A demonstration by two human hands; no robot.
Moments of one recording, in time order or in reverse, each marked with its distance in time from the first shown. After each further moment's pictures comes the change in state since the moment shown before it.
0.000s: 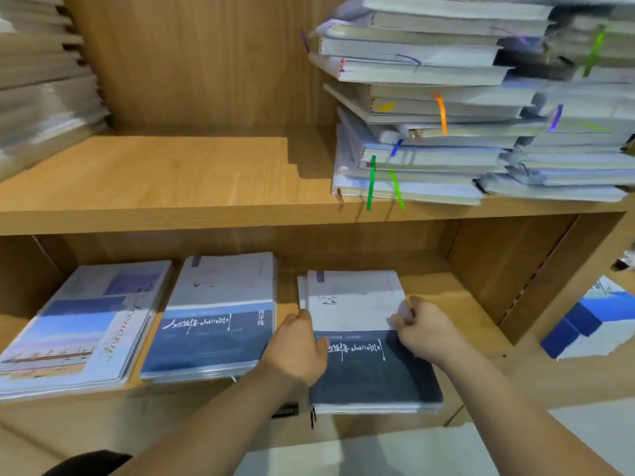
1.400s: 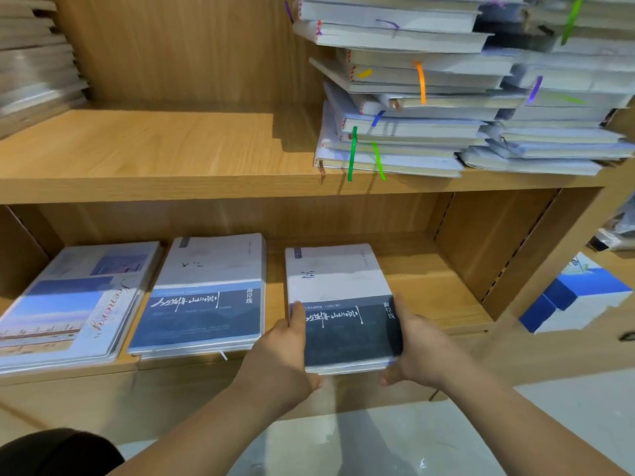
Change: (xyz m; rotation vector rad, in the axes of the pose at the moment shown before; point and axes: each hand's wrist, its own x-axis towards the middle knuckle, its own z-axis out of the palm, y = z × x) left_hand -0.047 -0.012 0.022 0.095 0.011 0.067; right_hand -0.048 0.025 0.003 -0.275 -0.224 -0.107
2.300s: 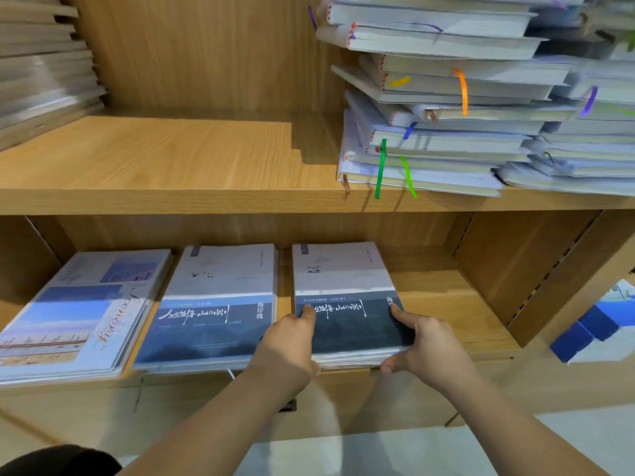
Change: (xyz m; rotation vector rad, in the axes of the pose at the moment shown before) left_hand 0.053 -0.001 -0.014 0.230 -0.073 -0.039; right_hand 0.041 -0.004 0.002 0.118 0.193 -0.058
